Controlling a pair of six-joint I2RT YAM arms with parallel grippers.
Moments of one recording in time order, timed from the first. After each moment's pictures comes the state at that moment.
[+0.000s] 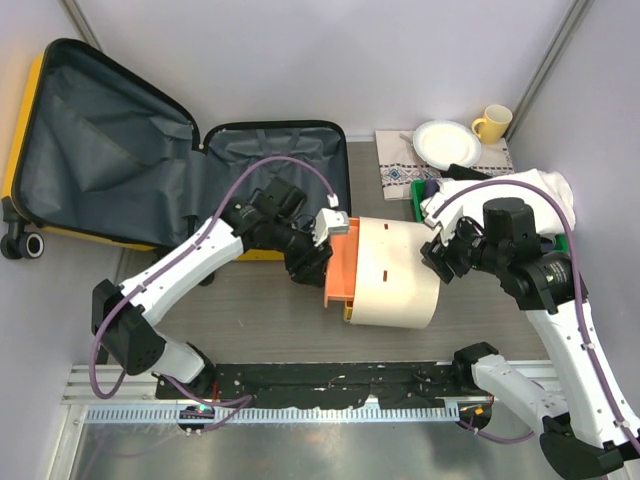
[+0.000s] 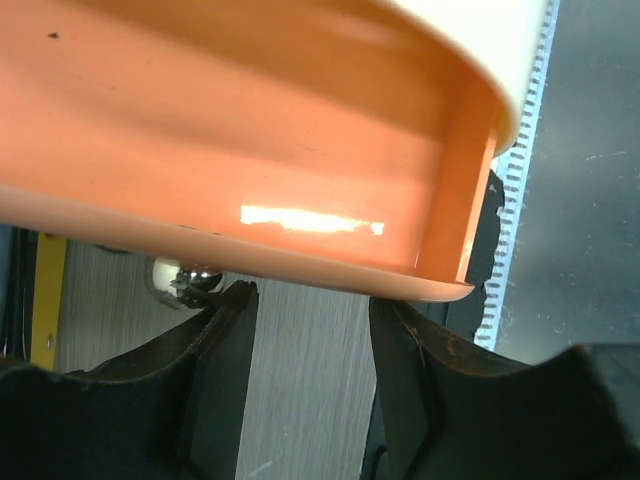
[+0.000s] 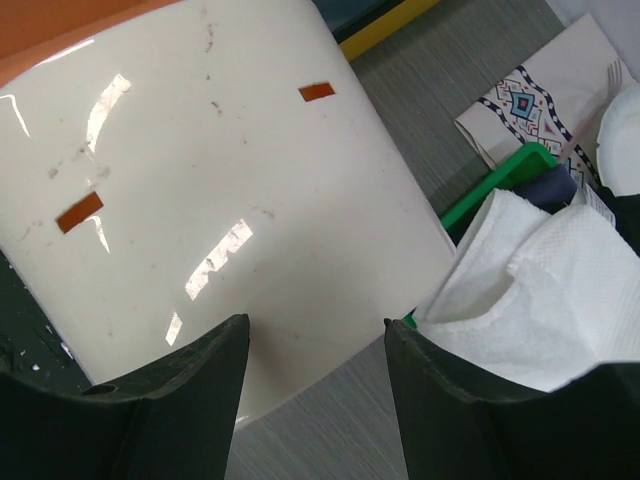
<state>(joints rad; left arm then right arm) -0.70 1.46 1.37 -0.94 0.65 0.39 0.31 0.87 1.21 -1.06 -0.29 -0.55</state>
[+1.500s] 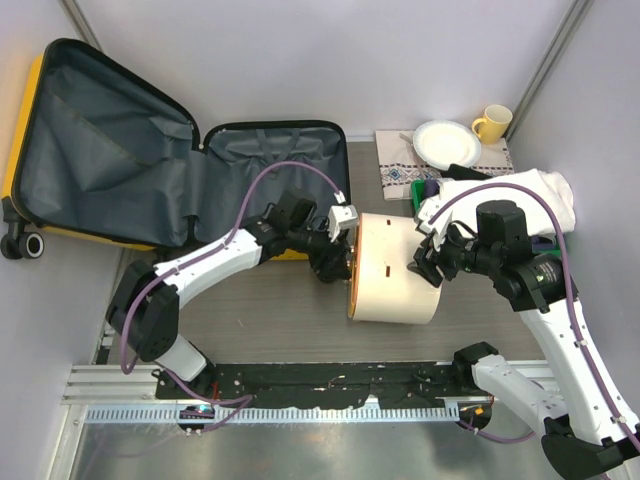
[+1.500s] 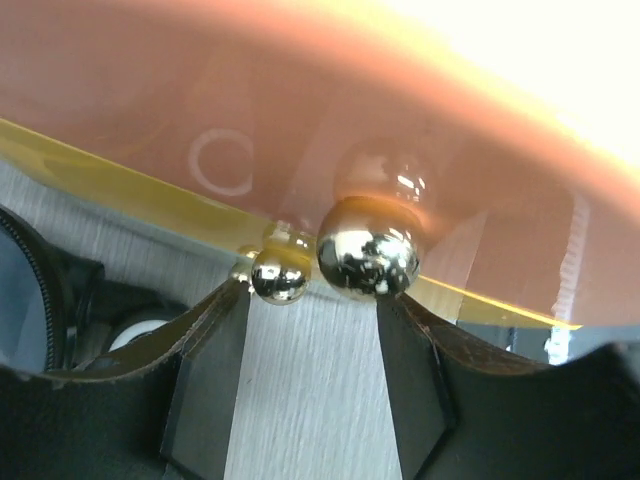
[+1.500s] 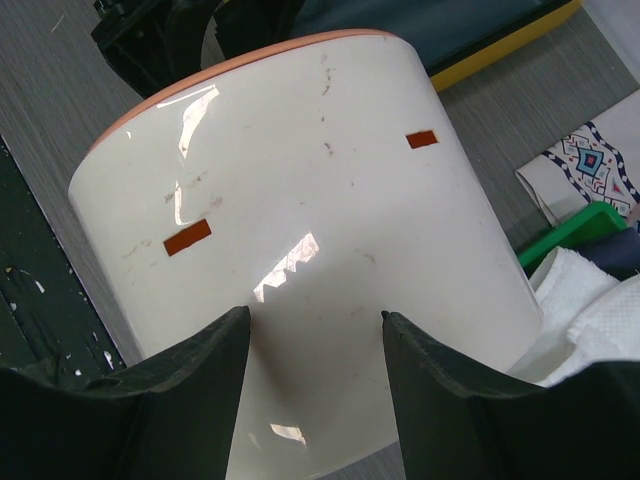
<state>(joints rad) -0.72 1.56 1.15 -0.35 0.70 0.22 0.32 0.85 1.12 -0.96 -0.47 -0.55</state>
